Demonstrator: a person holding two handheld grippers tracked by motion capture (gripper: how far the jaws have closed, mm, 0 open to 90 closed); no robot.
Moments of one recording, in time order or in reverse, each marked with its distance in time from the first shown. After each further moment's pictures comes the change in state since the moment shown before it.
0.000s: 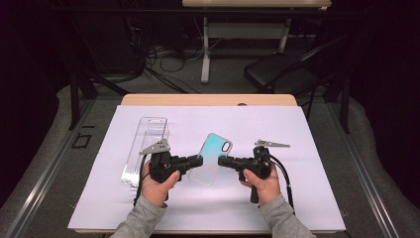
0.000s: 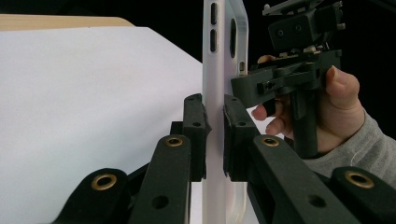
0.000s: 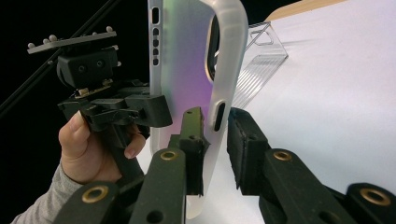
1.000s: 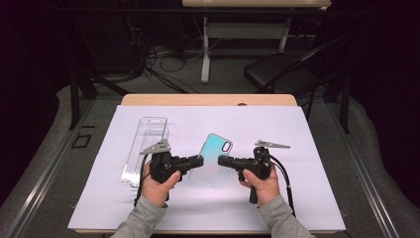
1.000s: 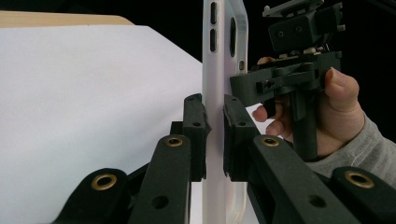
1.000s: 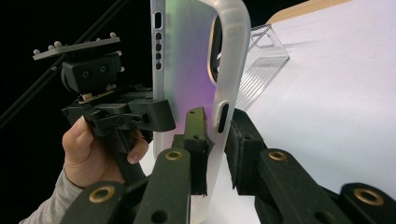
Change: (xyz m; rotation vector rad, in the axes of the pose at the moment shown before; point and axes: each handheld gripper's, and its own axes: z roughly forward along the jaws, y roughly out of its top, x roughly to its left) left arm 0.000 -0.001 0.002 0.000 -0.002 -0.016; right arm -0.001 -0.002 0.000 -0.016 0.009 0.016
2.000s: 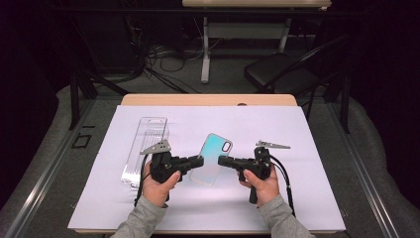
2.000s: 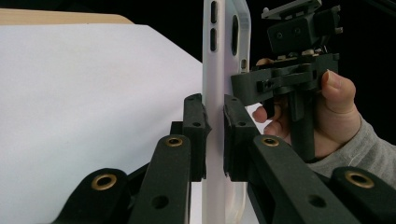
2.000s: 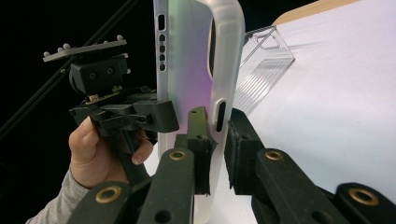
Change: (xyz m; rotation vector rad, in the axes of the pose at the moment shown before) left arm 0.000 -0.001 0.001 -0.002 -0.002 -0.005; right arm -0.003 -0.001 0.000 -0.012 0.030 0.003
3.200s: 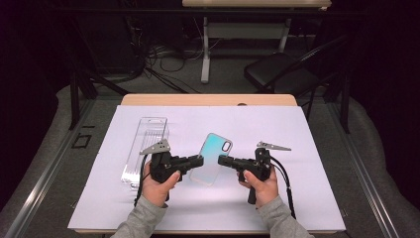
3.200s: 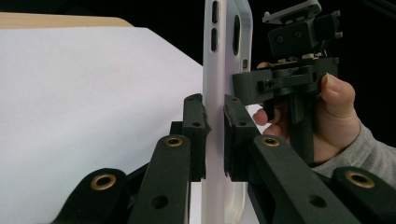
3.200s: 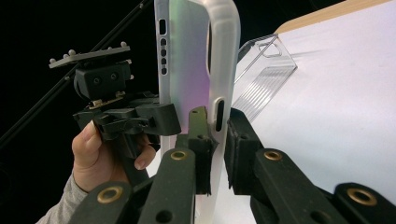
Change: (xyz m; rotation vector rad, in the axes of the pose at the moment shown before) left arm -0.001 0.001 -0.001 -0.008 -0.003 0.006; right arm 0.001 -0.003 -0.001 -0.037 0.009 -0.001
